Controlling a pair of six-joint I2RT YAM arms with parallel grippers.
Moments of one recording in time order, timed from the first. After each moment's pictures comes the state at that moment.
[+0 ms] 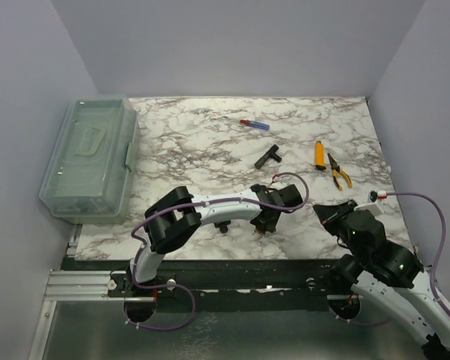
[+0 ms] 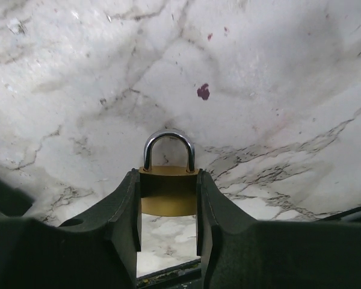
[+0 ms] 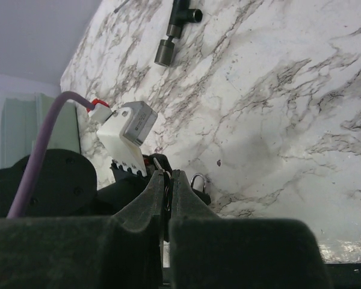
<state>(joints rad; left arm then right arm) -1.19 2.02 1.50 -0.74 -0.26 -0.70 0.75 0.25 0.56 -0.79 0.53 1.17</state>
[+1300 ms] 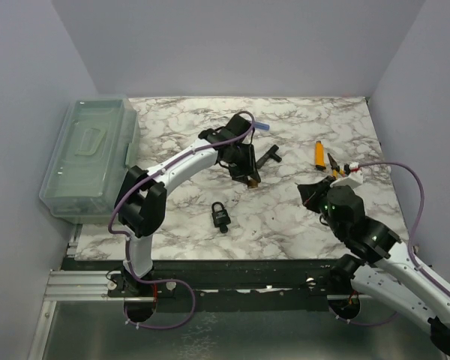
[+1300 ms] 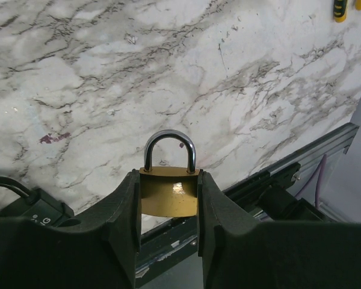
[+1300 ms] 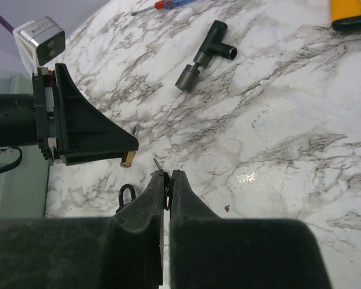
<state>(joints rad) -0.70 1.92 1.64 -0.74 0.31 -0.77 0.75 0.59 0.63 -0.45 0.54 0.86</state>
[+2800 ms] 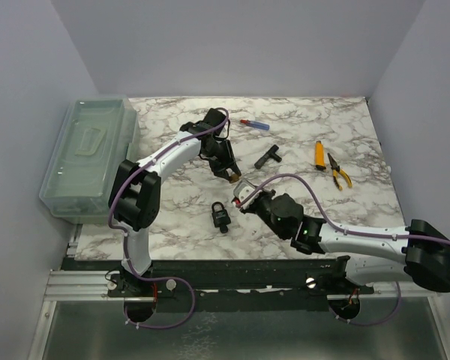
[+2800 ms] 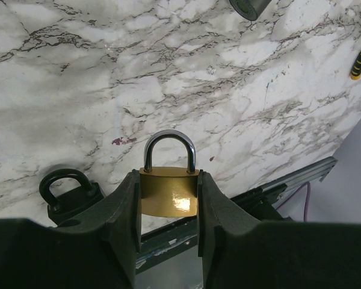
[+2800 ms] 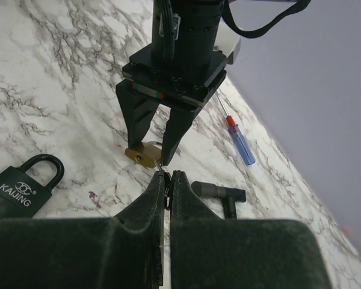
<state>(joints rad) -0.52 1.93 1.59 -0.80 0.36 -0.80 1.13 1.20 0.57 0.51 0.48 -0.59</state>
